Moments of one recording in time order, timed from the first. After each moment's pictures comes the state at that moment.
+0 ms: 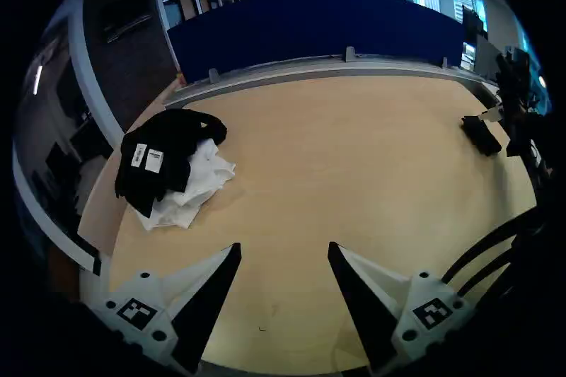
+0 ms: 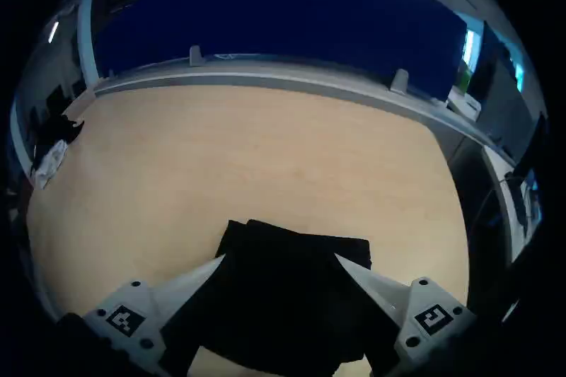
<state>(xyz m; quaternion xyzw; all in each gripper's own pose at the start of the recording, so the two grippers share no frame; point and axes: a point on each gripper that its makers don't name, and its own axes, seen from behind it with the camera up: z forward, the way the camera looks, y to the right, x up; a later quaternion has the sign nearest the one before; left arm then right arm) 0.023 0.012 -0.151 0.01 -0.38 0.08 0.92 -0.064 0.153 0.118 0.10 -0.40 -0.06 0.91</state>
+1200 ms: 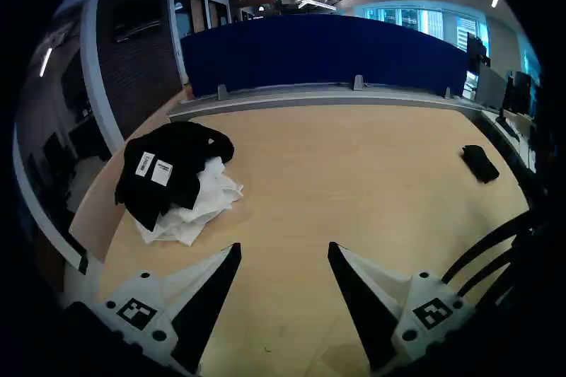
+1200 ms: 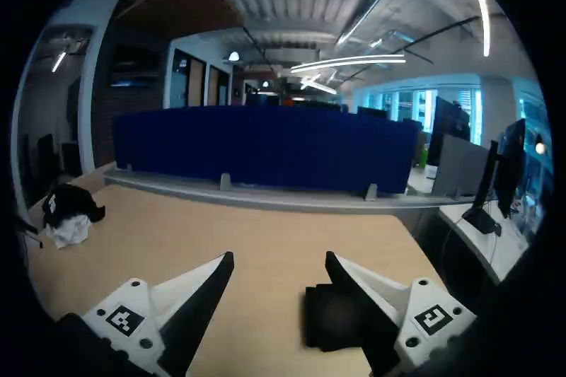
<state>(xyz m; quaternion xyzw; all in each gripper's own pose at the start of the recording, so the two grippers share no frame) 0.033 -0.011 -0.129 0.01 -0.33 0.04 0.94 0.129 0.019 0.016 0.03 -0.13 -0.03 0.99</state>
